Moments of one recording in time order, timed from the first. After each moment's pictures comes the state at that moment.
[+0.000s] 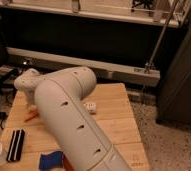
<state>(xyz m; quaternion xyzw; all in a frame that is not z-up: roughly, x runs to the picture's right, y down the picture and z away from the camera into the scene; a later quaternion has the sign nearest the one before) -0.359 0.117 0.903 -0.28 0.21 0.68 0.65</state>
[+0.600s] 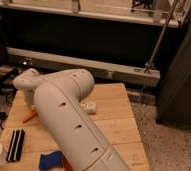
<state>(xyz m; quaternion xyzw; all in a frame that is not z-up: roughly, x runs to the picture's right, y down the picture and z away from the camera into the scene) -0.369 0.119 0.906 -0.30 0.21 0.67 0.65</state>
